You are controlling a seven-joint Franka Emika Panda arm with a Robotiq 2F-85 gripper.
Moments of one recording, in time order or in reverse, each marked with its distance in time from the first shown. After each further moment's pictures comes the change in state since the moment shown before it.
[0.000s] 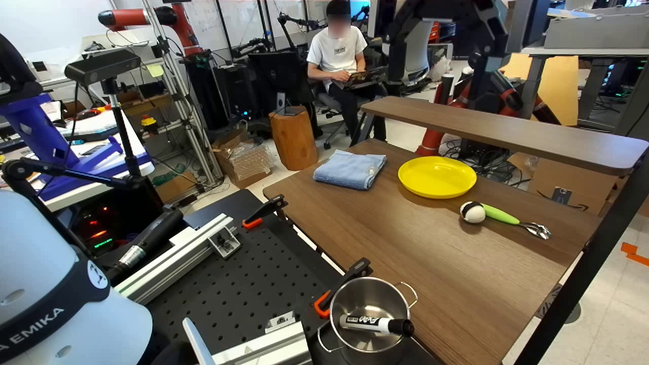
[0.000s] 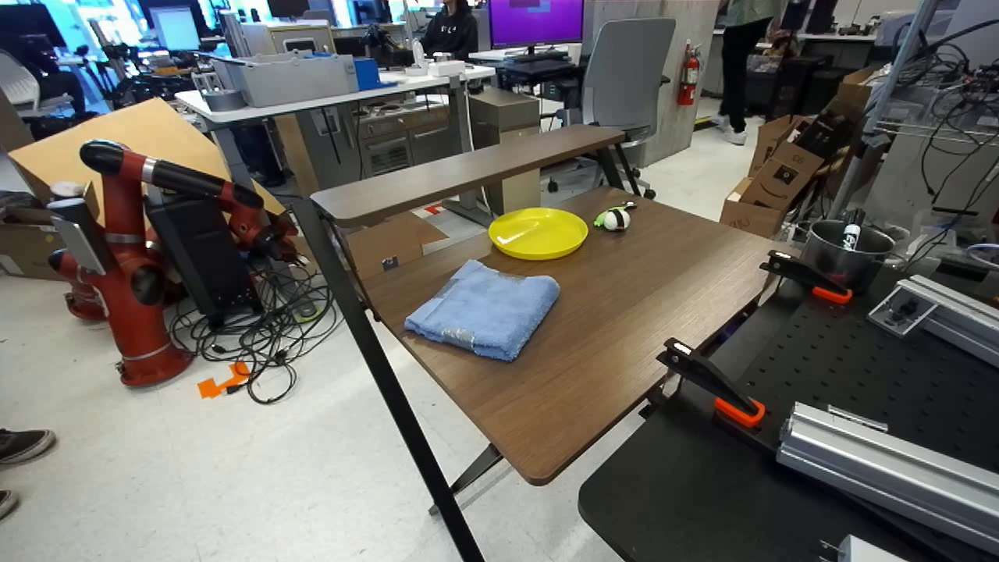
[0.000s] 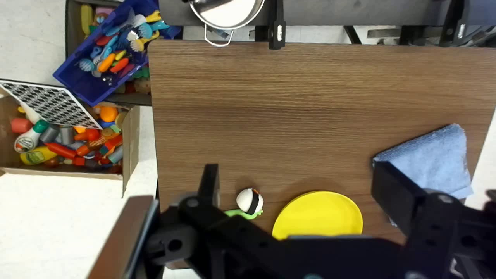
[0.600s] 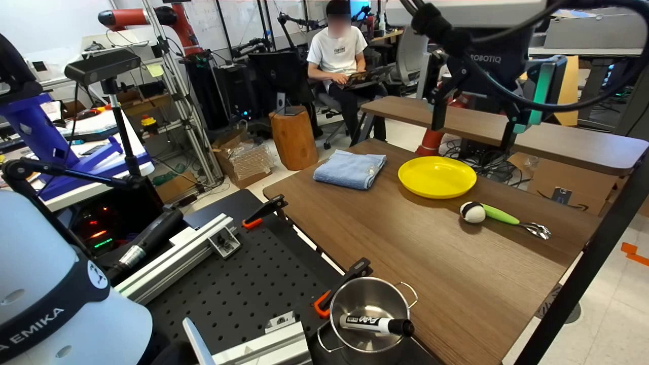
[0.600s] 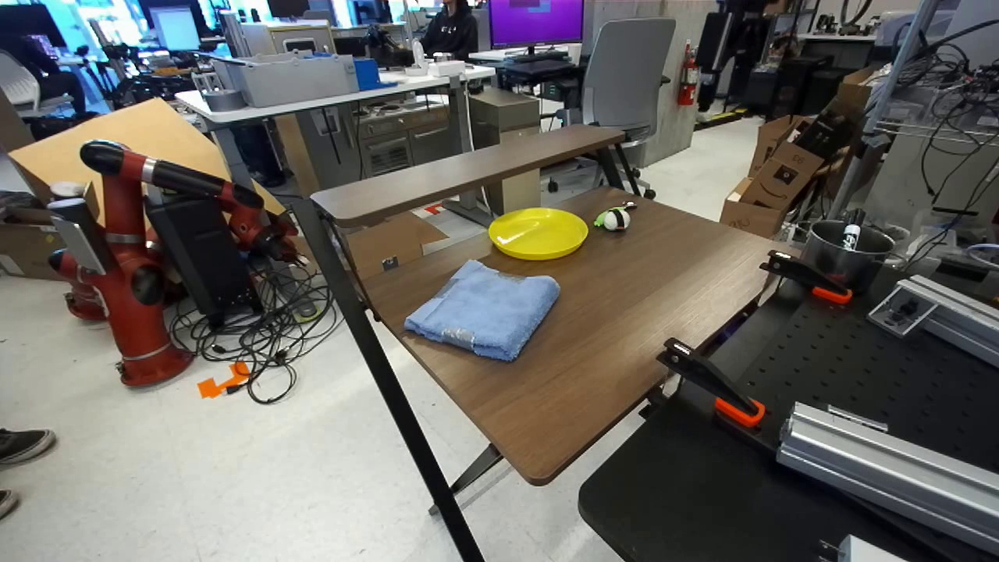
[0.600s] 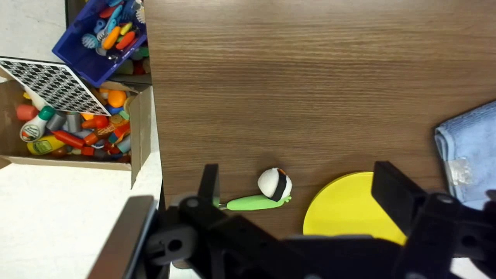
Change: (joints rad) arm 0.000 0.344 0.064 0.152 0.056 0.203 0.046
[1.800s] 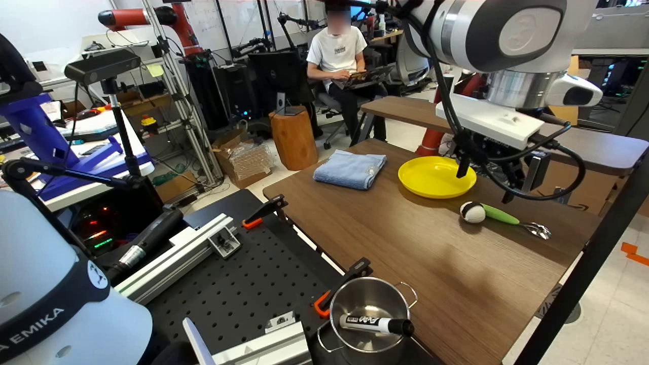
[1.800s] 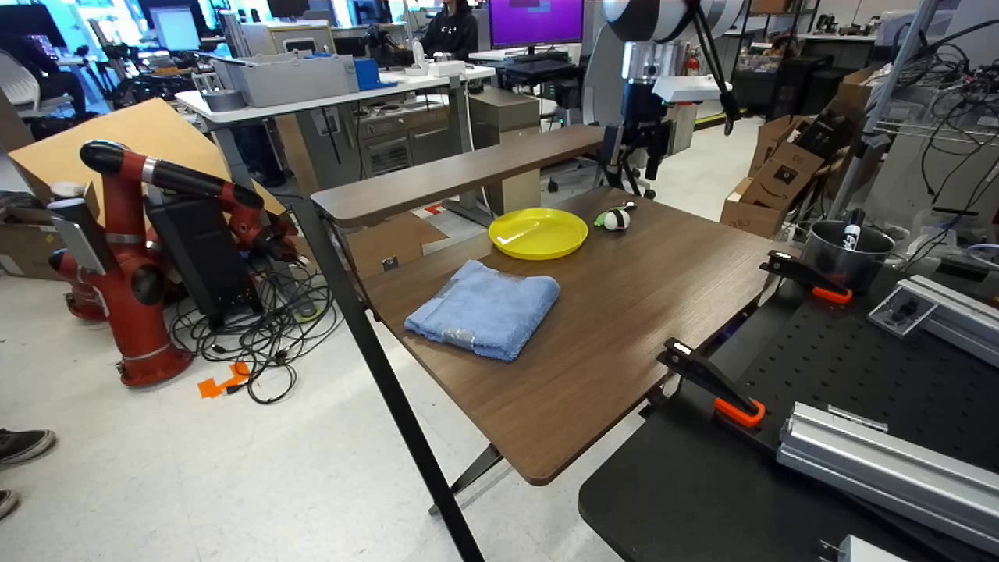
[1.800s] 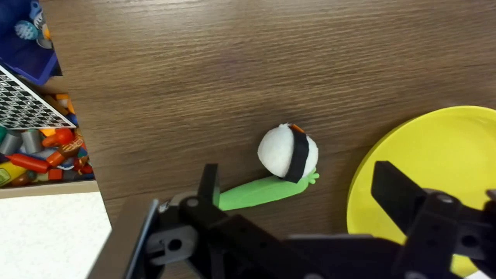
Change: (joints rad) arm -0.051 0.570 0.120 0.473 0.097 0.037 0.147
